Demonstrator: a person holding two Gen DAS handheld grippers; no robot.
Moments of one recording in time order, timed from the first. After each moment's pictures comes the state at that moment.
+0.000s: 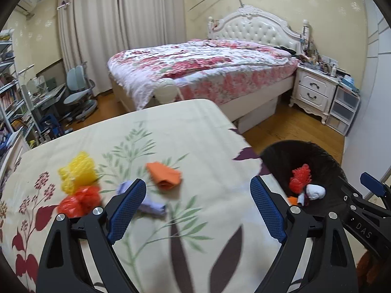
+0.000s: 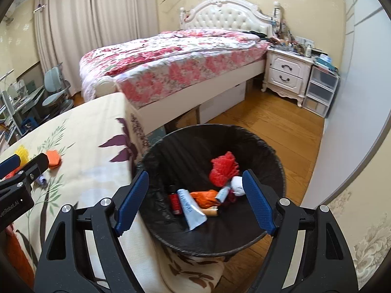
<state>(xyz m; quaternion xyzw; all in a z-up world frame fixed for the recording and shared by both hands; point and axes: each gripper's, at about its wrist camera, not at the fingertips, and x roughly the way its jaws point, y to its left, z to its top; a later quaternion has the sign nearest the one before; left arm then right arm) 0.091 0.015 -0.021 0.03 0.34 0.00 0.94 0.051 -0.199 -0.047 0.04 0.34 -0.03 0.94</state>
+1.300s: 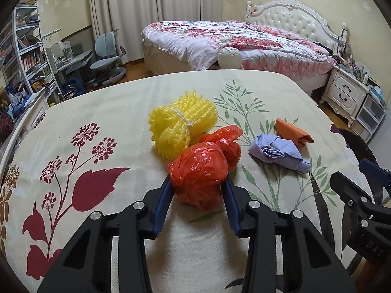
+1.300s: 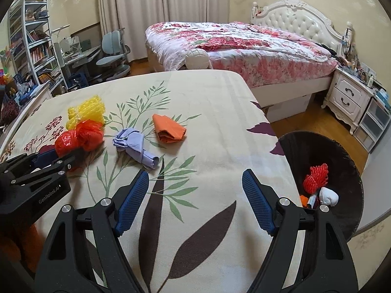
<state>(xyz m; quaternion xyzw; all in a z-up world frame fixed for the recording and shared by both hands) 0.066 0.162 -0.056 -0.01 0.39 0.07 0.92 0.051 -0.025 -0.053 -0.04 0.37 0.14 0.92</state>
